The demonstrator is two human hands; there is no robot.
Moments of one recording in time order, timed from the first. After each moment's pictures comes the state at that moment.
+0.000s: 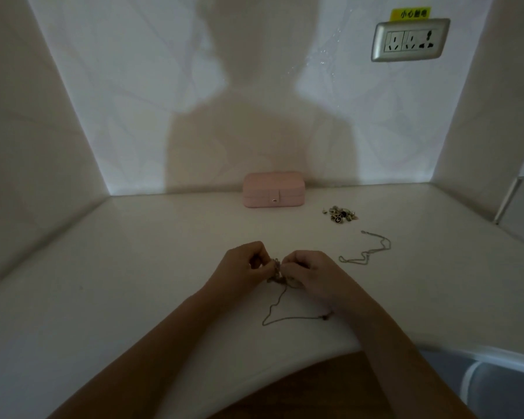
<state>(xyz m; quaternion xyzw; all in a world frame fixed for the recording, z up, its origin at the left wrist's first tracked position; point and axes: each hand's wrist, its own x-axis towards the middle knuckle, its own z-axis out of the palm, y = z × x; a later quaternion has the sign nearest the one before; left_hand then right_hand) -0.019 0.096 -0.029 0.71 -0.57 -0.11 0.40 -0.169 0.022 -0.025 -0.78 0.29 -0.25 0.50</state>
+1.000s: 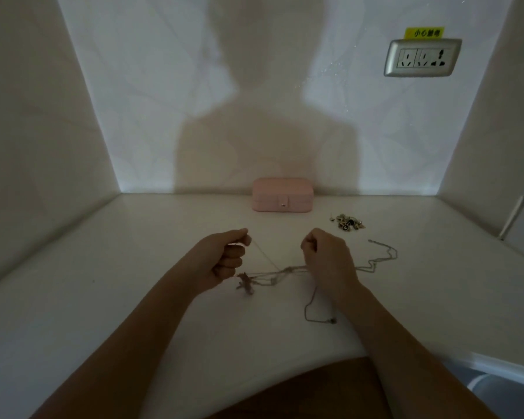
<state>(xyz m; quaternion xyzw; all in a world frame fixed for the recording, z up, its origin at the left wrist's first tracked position) 0.016 0.122 0.010 0.55 -0.30 -0.51 0.59 -0.146 0.002 -0.020 -0.83 0.42 -0.32 0.19</state>
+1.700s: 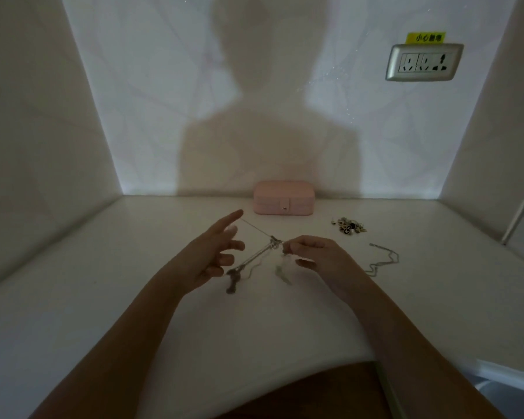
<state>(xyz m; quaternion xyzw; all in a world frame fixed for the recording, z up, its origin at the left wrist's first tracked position) 0.033 0.129 0.011 0.56 -0.37 -0.46 0.58 -0.153 0.000 -0.007 -0.71 0.24 -0.27 0.61</state>
